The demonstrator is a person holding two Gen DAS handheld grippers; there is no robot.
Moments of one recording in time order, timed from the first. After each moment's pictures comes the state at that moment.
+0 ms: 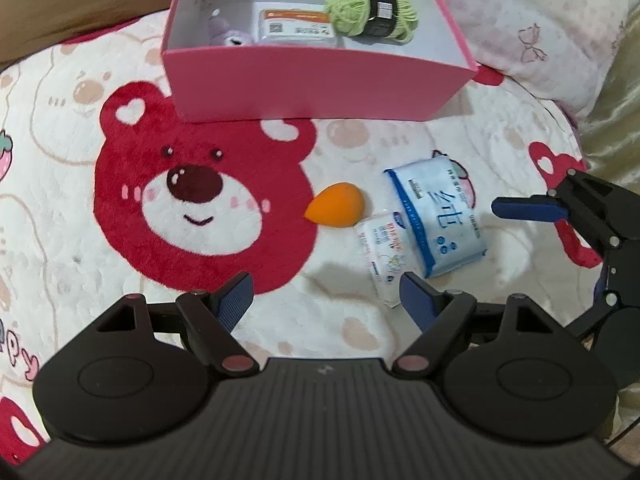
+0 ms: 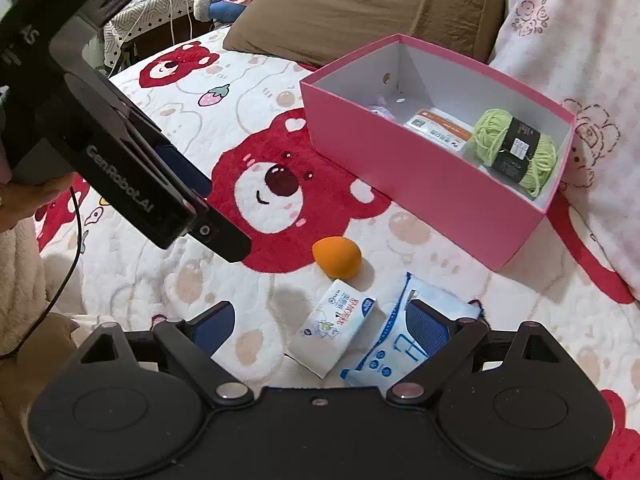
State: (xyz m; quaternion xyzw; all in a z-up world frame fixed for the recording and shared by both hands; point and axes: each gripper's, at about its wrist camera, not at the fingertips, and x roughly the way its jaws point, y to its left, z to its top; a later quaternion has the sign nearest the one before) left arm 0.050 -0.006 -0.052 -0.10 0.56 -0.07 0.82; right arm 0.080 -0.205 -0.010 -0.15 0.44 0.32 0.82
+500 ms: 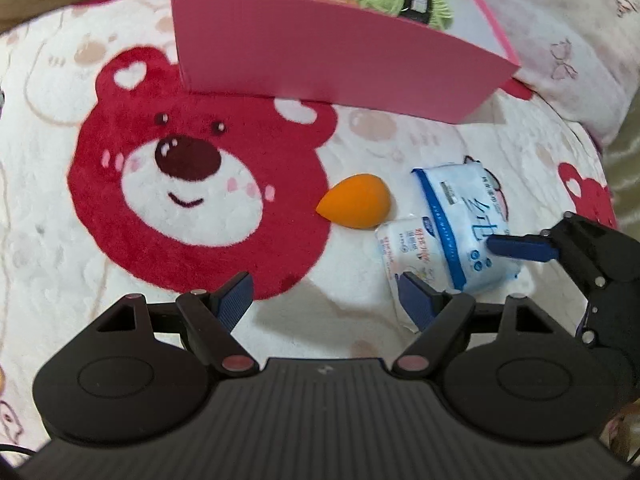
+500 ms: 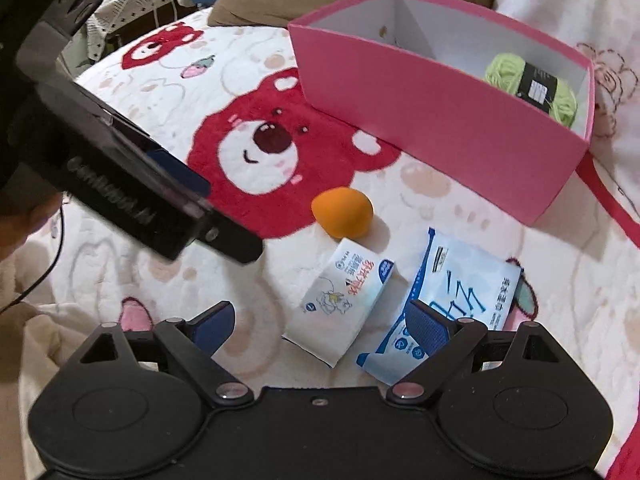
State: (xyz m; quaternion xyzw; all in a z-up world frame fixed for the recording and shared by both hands) left arm 0.051 -0.011 -0.112 -0.14 0.53 -0.04 0.83; right arm 0.084 -0.197 -0.074 -0.15 0.46 0.29 0.83
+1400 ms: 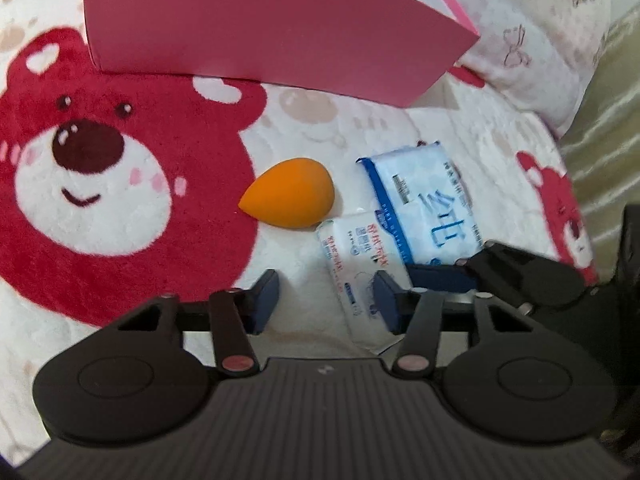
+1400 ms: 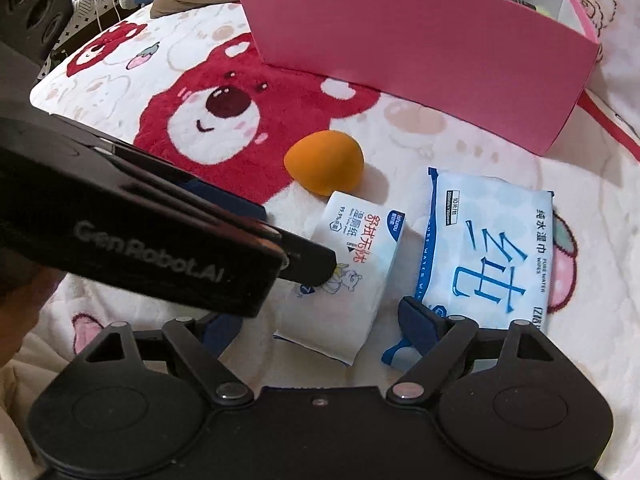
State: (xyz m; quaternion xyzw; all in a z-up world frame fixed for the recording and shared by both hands) left arm 0.063 -0.030 -0.159 -0.18 0.49 -0.14 0.84; right arm 0.091 -0.184 -0.121 -0.10 0.49 0.24 0.83
